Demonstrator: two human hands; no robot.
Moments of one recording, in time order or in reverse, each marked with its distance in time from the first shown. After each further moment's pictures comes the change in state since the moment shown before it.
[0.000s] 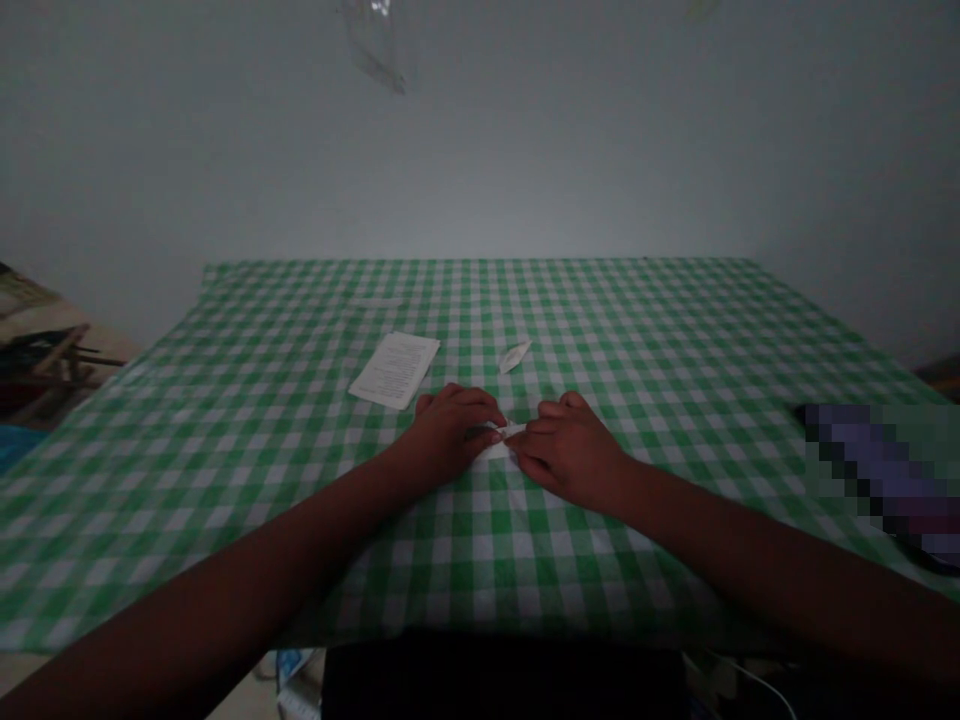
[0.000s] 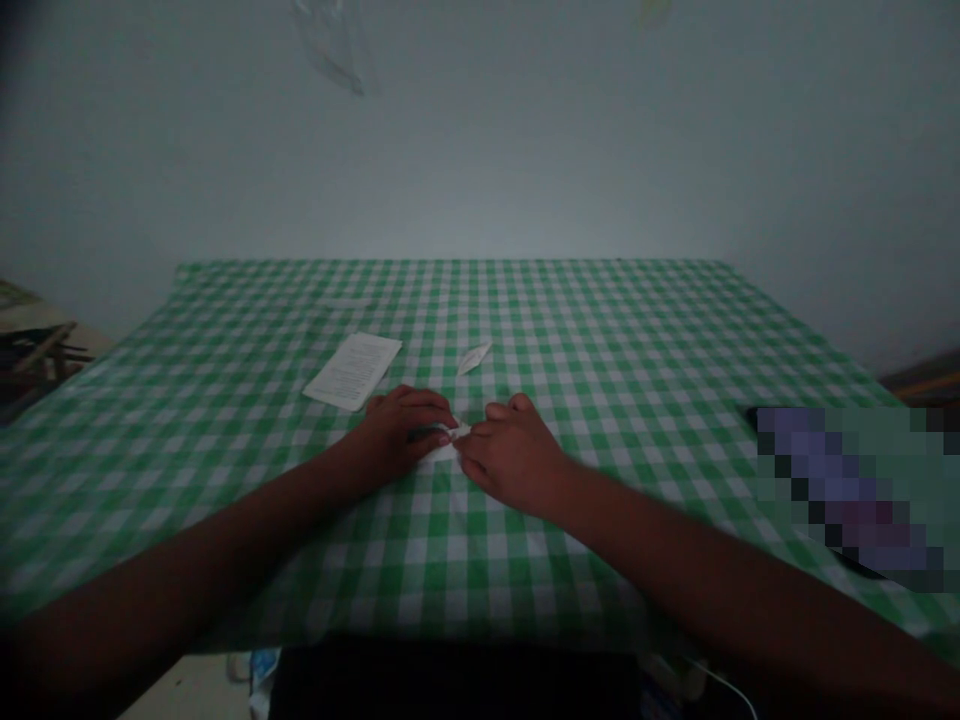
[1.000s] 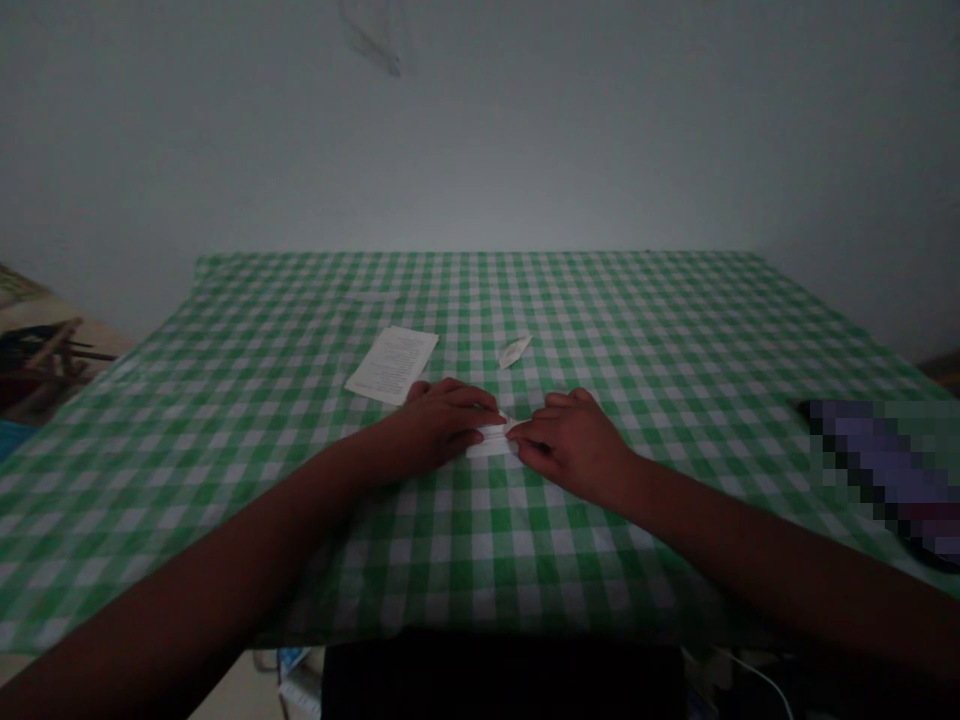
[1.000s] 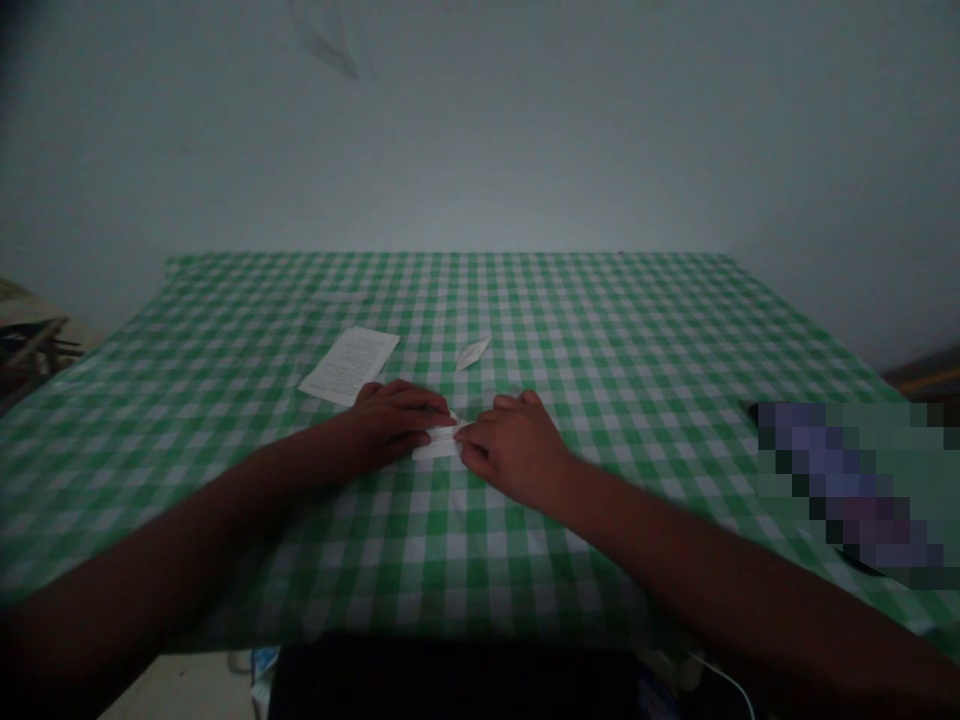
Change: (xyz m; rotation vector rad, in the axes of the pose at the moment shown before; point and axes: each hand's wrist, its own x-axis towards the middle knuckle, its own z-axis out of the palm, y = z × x) left_hand -0.002 -0.023 -0.014 0.149 -0.148 0.240; right_hand 0.004 0.000 -0.004 0.061 -0.090 0.178
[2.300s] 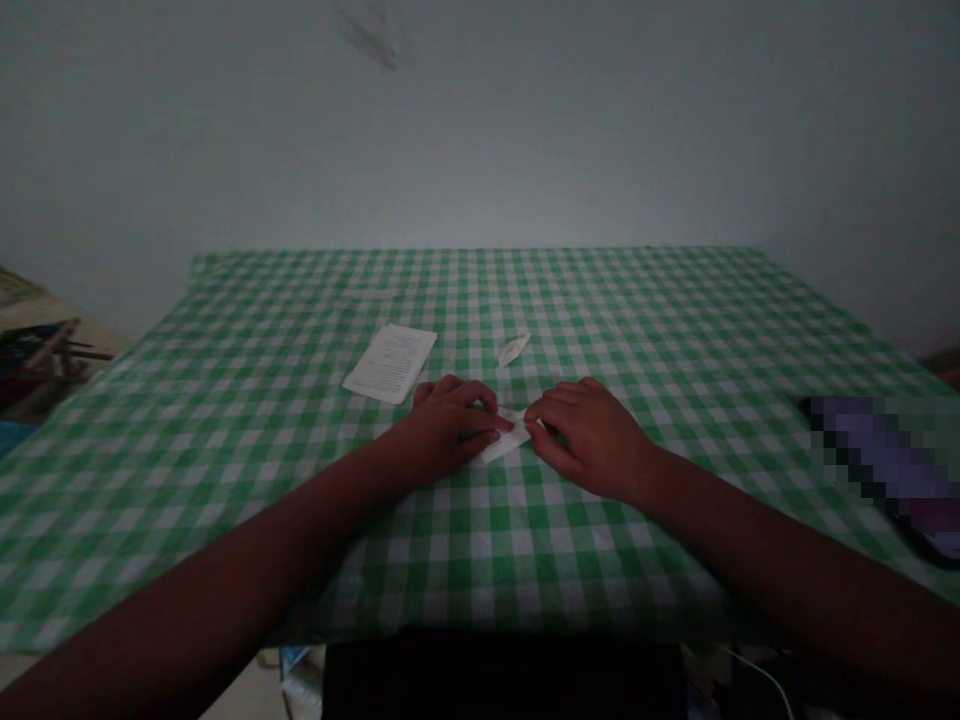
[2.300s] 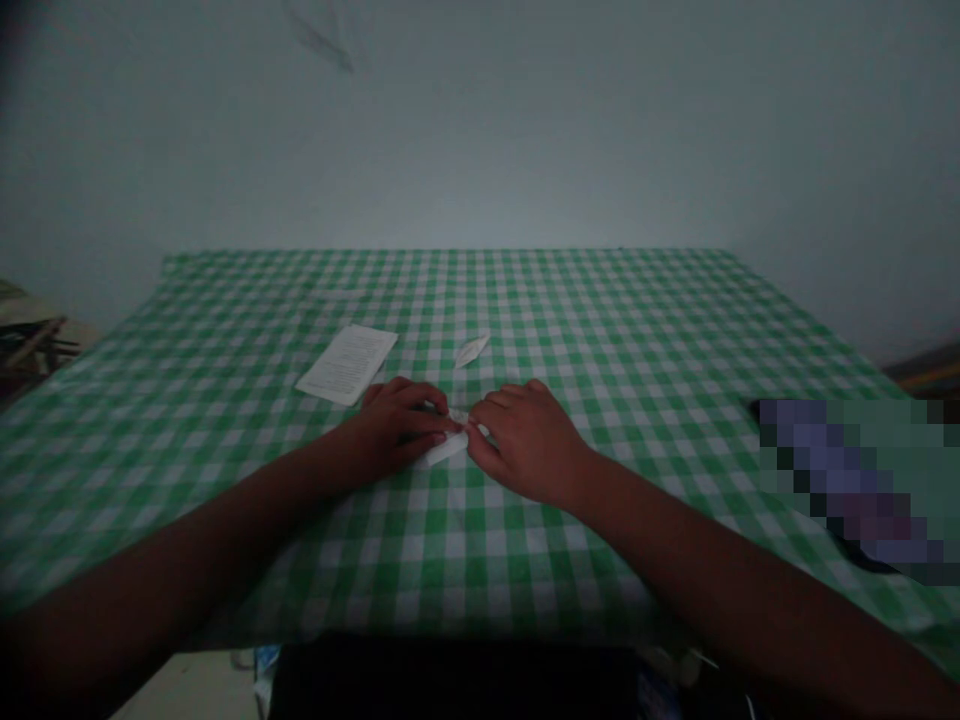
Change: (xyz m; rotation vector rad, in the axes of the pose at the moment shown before) left_hand 0.007 0.023 0.001 -0.076 0.058 -0.116; right_hand -0.003 0.002 -0.024 -0.002 0.062 -0.050
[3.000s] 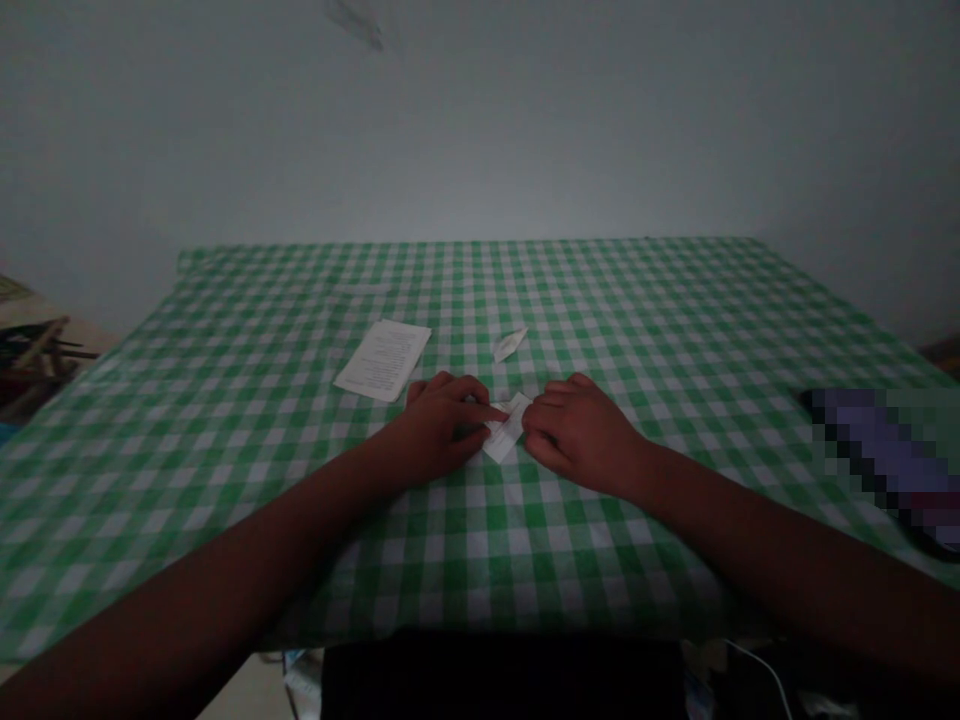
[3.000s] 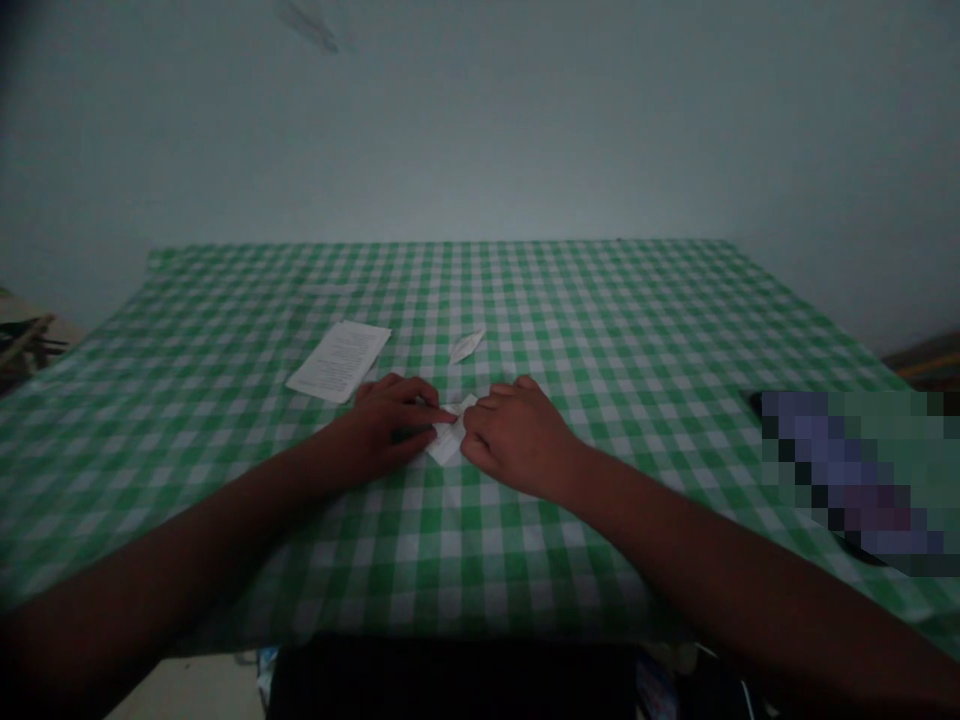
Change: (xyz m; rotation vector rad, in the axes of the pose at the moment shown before) left_hand 0.000 0.003 -0.001 -0.046 0.008 -0.051; right_hand 0.004 0.002 0.007 -0.044 -0.067 -0.024
